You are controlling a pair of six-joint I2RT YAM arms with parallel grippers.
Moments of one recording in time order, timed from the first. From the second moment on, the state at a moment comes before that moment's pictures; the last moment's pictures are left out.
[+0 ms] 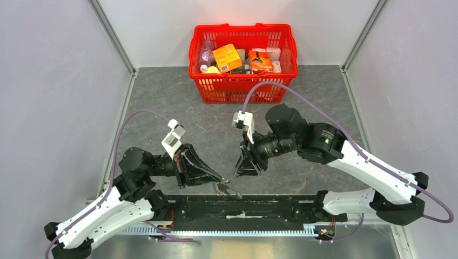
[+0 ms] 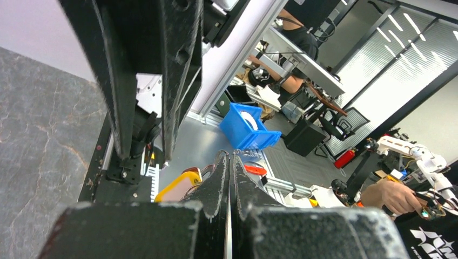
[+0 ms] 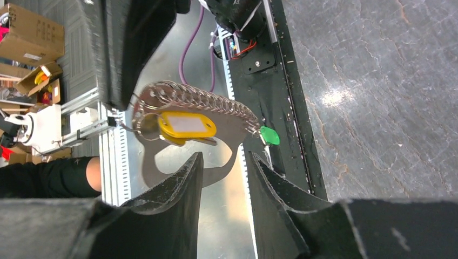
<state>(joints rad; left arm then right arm) -0.89 0.52 0.66 0.17 0.73 -0.81 1.07 1.18 1.47 -0.84 -0.52 0.24</state>
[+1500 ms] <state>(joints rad) -0.89 0.59 0.68 0.29 0.66 -0.88 1.13 0.91 1.17 -0.60 -0.39 0.10</state>
